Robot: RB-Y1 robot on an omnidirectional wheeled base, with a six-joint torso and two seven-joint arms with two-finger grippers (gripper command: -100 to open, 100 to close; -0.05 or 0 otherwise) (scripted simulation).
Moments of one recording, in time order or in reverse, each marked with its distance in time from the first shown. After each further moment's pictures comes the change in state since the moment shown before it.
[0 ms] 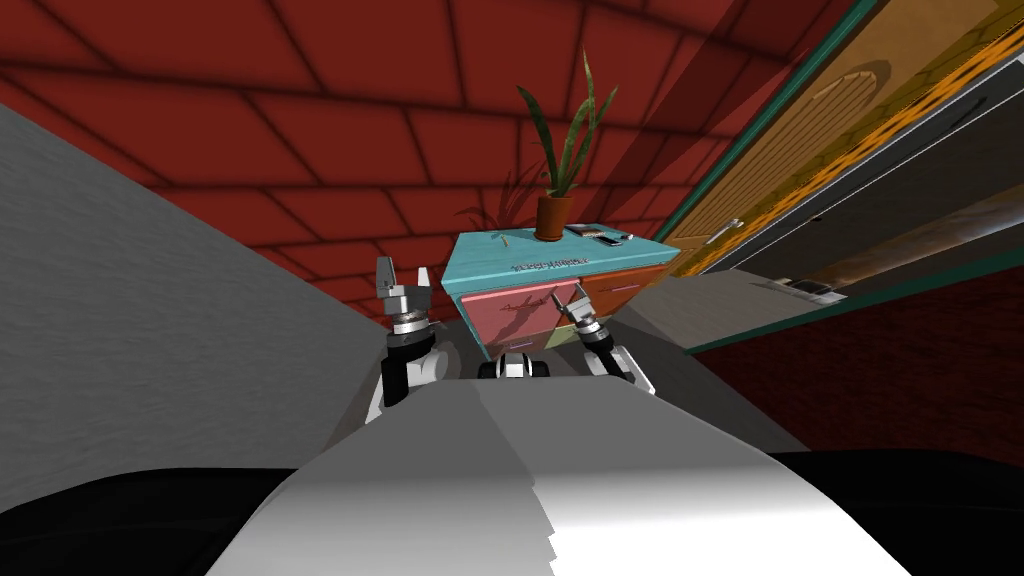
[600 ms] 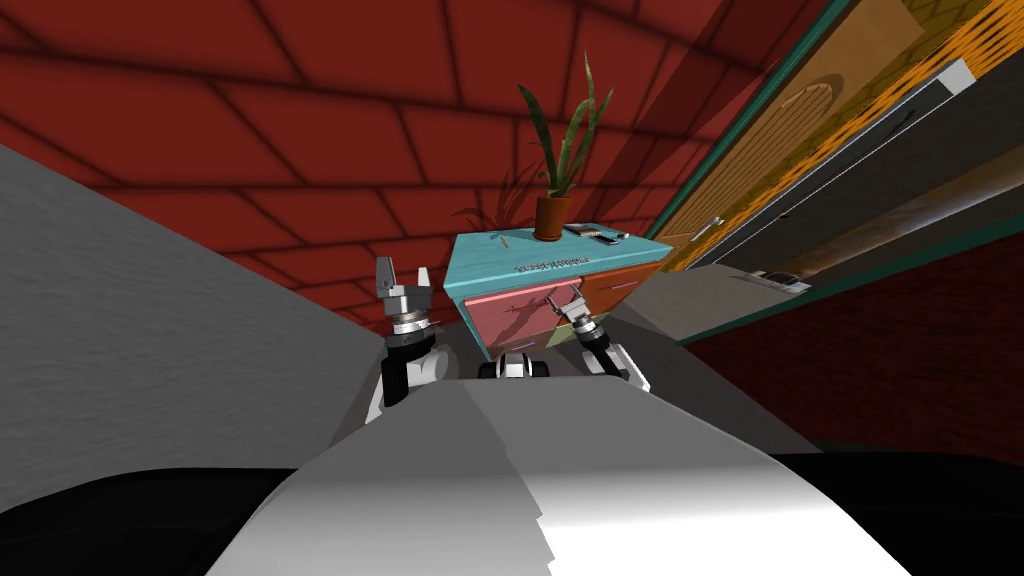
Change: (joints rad) left arm 0.000 0.000 0.000 0.000 0.000 0.000 0.000; right arm -0.032 -0.001 0.002 0.058 0.072 -0.007 0.148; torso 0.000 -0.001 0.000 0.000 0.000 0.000
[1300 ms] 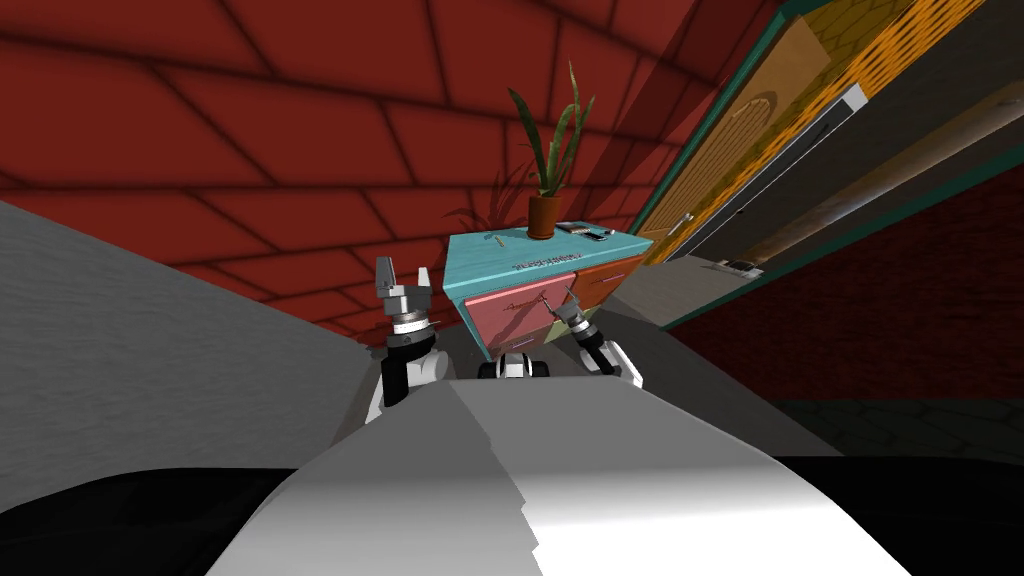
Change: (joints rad) left arm 0.000 0.000 0.000 0.000 0.000 0.000 0.000; right arm -0.046 0.004 0.005 0.081 0.103 -0.008 0.192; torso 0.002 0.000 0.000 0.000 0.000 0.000
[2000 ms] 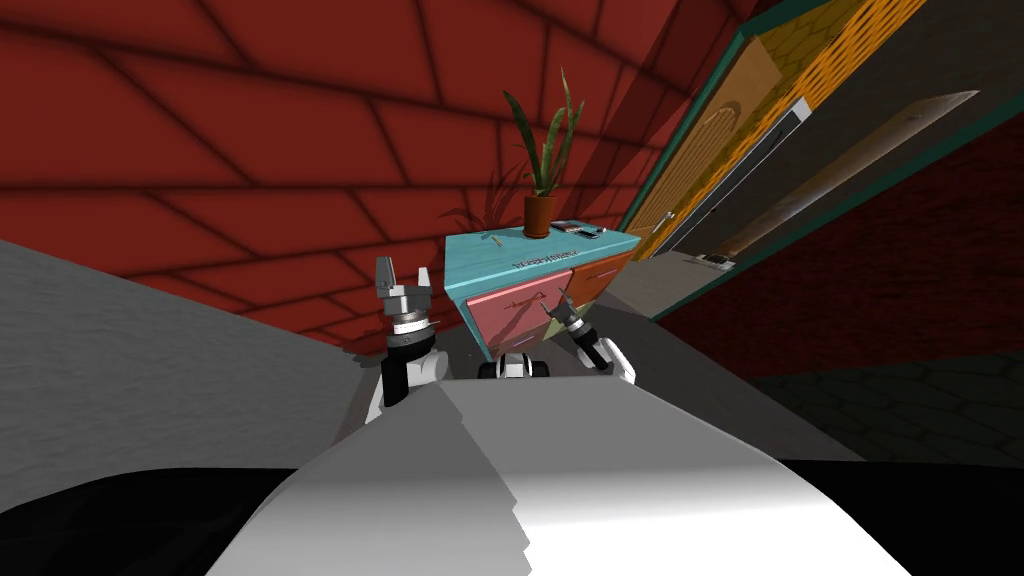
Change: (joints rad) left arm 0.000 0.000 0.000 0.000 0.000 0.000 0.000; right arm -0.054 0.010 0.003 0.083 0.089 -0.006 0.178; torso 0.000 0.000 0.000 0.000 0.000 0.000
